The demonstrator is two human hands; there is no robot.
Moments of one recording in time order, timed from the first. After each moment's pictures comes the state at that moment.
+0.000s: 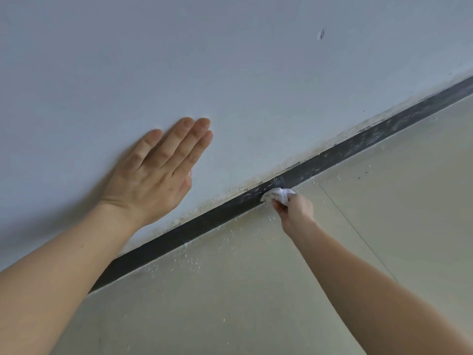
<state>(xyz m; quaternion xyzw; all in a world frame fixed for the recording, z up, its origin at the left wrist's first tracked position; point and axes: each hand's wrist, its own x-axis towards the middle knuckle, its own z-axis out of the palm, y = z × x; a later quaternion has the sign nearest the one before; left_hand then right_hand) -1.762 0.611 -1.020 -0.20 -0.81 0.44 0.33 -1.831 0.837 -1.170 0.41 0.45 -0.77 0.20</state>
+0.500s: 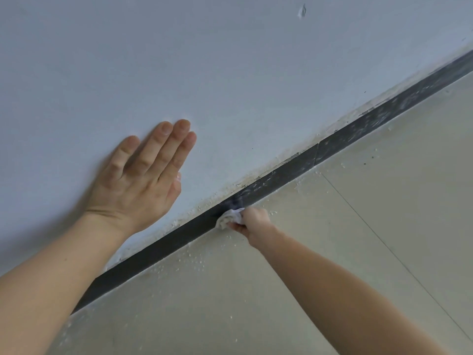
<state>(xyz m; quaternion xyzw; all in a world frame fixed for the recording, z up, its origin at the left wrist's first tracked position) -1.763 0.605 -1.023 -0.20 -0.79 0.48 0.32 -1.796 0.772 -1.182 0.31 0.47 -0.72 0.40</state>
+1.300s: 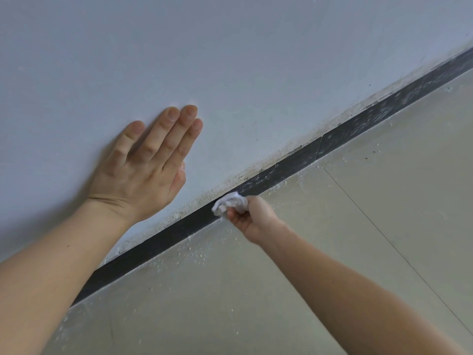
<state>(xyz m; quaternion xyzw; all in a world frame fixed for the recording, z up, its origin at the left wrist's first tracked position) -1.765 0.606 -1.024 -0.20 -0.79 0.48 0.33 -1.789 0.777 -1.160 0.28 0.38 -0.78 0.42</state>
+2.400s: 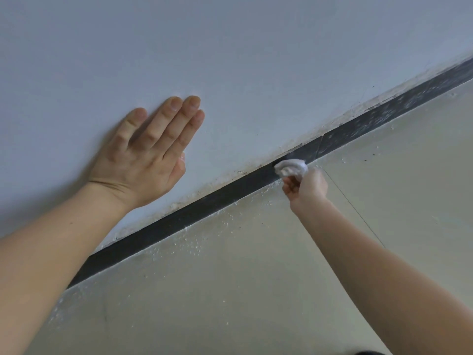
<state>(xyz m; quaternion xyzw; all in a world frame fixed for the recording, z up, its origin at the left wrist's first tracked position) -1.766 0.606 -1.024 -0.20 -0.78 0.48 0.34 -1.833 0.852 -1.146 0.42 0.47 -0.75 0.20</state>
